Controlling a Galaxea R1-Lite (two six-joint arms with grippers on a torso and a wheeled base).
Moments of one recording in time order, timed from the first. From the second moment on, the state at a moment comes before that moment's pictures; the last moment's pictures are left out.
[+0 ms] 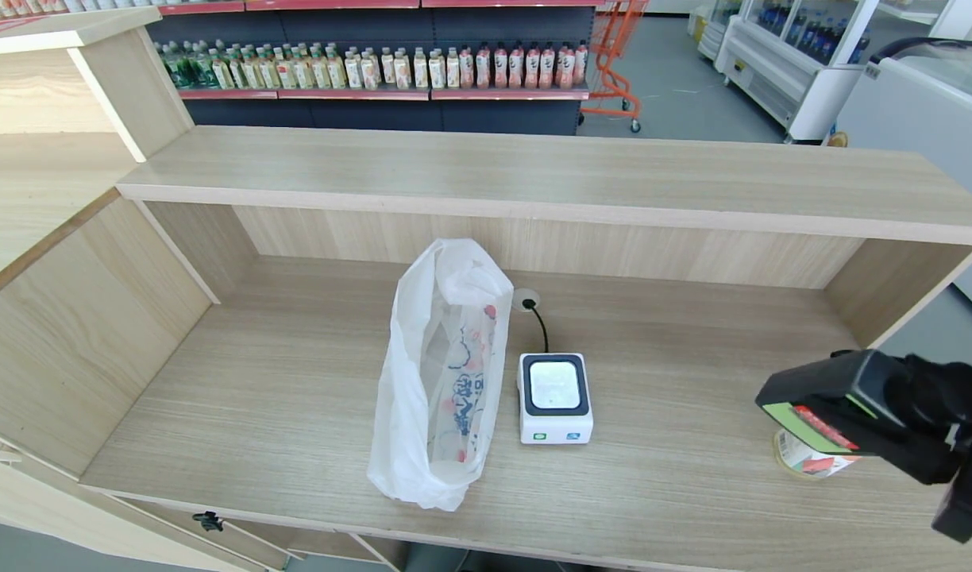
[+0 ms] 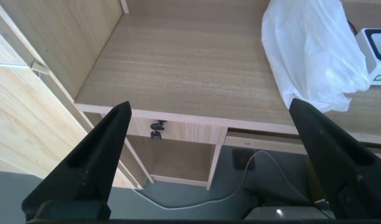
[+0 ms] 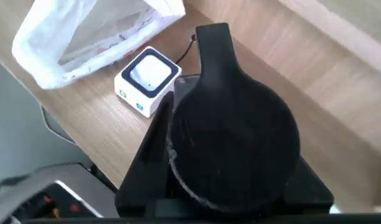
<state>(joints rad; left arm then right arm) 0.00 0.00 0.00 0.00 0.00 0.00 0.35 0.99 -0.43 -0.46 0.21 -0.51</state>
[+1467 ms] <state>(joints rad) 0.00 0.00 0.00 0.00 0.00 0.00 0.50 1.93 -0.92 -0.58 0.09 0.52</state>
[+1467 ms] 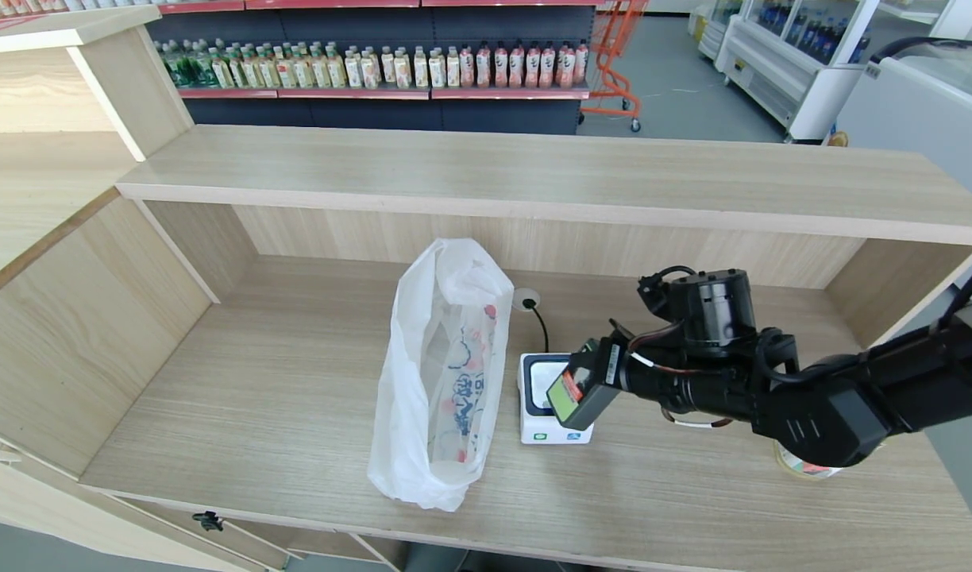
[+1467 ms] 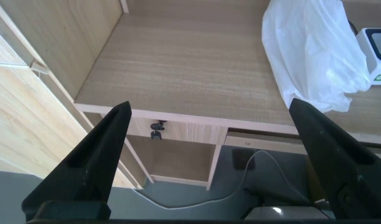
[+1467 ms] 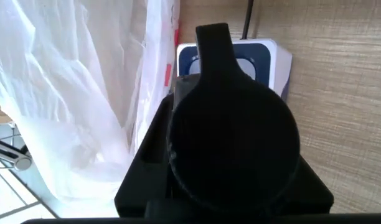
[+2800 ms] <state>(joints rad) 0.00 0.00 0.00 0.00 0.00 0.00 0.43 1.56 -0.74 -0.50 0.07 0.12</state>
